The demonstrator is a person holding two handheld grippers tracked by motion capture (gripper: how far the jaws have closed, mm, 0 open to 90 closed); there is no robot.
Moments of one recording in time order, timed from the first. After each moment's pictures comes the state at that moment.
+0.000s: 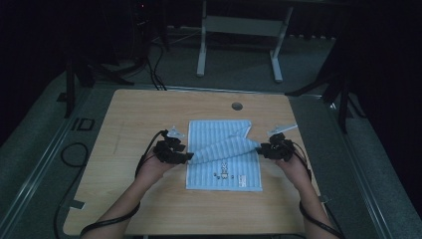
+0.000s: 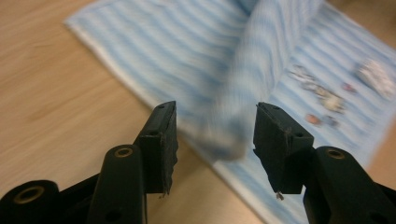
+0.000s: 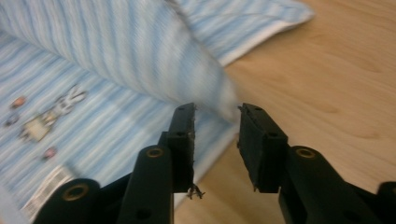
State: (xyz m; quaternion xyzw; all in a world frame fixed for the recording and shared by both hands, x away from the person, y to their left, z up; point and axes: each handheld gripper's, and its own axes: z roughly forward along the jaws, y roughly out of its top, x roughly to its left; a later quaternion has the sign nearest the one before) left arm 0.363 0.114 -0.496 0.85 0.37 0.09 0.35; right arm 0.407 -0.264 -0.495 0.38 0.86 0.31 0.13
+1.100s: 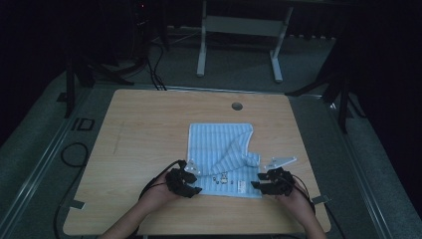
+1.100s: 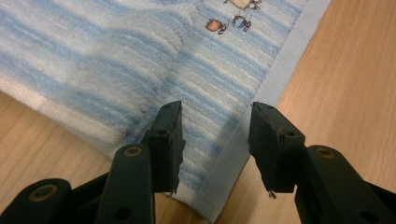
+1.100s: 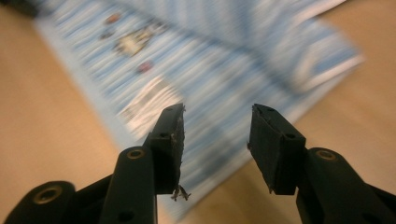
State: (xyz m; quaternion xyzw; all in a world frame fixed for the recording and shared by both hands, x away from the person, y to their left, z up) left arm 0.303 0.080 -0.535 0.92 0.25 0.04 0.29; right arm 0.309 -0.255 -0.521 0.34 0.88 0.31 0.08
